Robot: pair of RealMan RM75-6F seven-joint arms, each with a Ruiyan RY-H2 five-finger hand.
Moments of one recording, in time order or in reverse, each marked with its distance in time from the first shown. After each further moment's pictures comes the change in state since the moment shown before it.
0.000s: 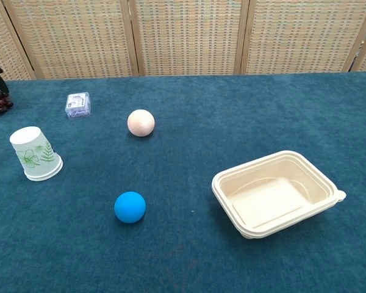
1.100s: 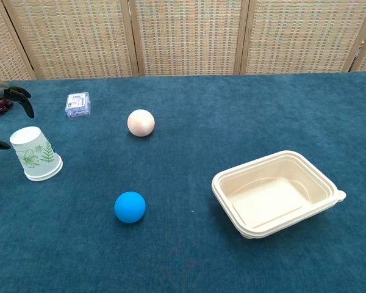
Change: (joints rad) left arm -0.176 -0.119 0.111 0.092 -0.189 0.006 0.085; right arm 0.001 0.001 0.000 0.001 0.004 -0.001 0.008
